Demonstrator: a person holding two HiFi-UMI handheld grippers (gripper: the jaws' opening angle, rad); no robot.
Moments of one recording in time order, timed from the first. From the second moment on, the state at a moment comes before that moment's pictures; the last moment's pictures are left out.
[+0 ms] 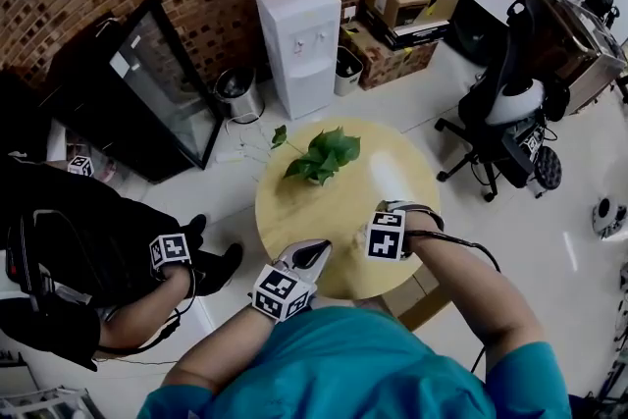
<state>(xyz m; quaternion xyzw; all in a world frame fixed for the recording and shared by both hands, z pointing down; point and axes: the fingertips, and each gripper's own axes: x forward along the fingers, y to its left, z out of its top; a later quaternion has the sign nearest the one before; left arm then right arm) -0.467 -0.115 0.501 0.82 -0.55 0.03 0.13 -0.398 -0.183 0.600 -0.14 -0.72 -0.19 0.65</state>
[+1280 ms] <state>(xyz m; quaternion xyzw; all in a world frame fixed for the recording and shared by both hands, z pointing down) -0.451 -0.138 0.440 0.89 -0.43 0.03 0.12 -0.286 -0.123 0.345 0.13 -0.98 0.15 0.03</state>
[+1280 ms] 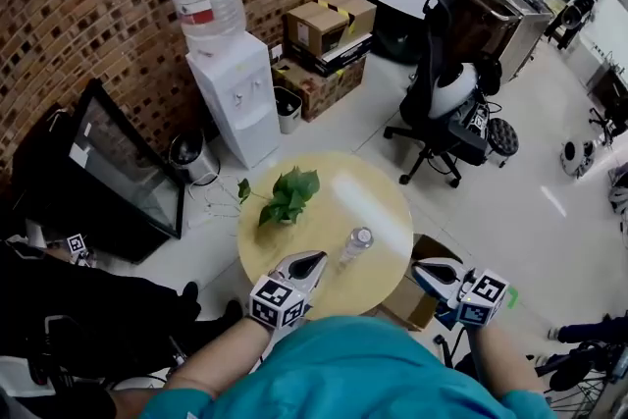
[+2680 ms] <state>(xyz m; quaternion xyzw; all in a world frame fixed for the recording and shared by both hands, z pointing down) -0.260 0.521 0.267 0.86 -0.51 0.00 0.07 -0.082 0.454 0.249 0.06 -0.98 0.18 -0.02</state>
